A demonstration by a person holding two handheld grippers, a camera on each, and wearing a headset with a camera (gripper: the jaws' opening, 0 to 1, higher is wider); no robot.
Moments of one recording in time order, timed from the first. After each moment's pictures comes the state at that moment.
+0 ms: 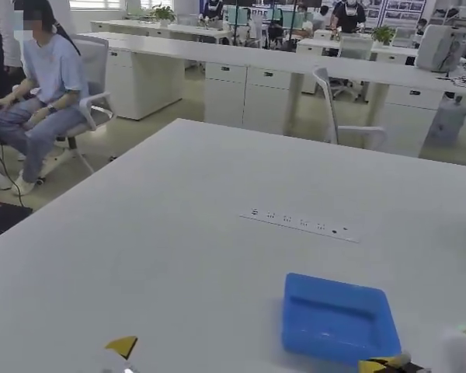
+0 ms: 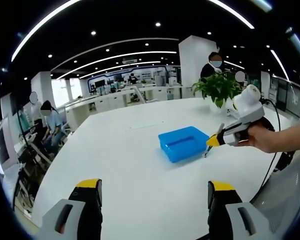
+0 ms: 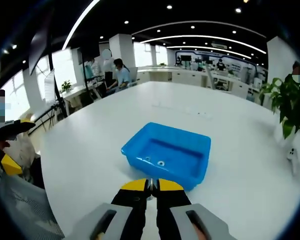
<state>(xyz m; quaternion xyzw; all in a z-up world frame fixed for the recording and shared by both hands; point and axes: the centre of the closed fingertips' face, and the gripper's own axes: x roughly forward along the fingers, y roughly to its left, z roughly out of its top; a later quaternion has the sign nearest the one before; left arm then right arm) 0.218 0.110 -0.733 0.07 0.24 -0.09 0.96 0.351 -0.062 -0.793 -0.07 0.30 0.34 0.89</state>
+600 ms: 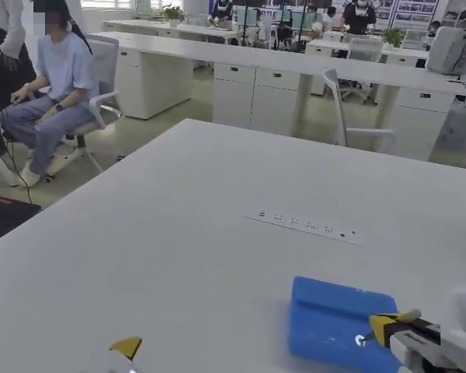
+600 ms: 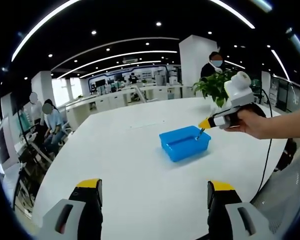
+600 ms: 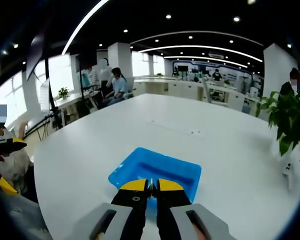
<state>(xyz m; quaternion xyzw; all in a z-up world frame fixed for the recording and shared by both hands) 0.218 0.113 -0.733 0.07 0.25 -0.08 0.96 0.403 -0.053 -0.770 -0.07 0.26 0.33 0.91</state>
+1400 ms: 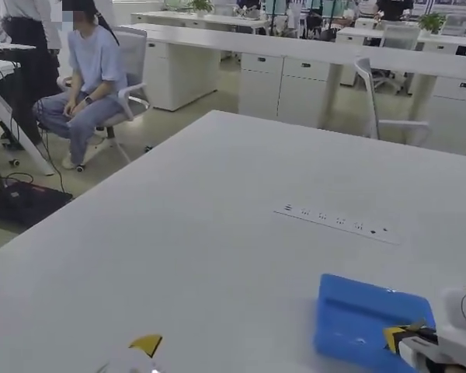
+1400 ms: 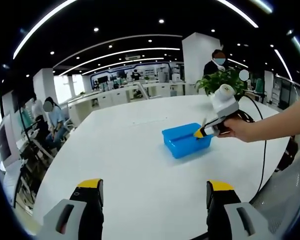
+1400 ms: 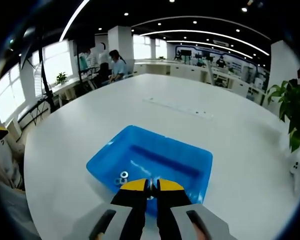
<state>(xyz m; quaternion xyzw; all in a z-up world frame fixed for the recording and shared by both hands) 0.215 0.118 -0.738 0.07 0.26 -0.07 0.96 0.424 -0.047 -0.828 -0.11 0.33 0.33 0.88</state>
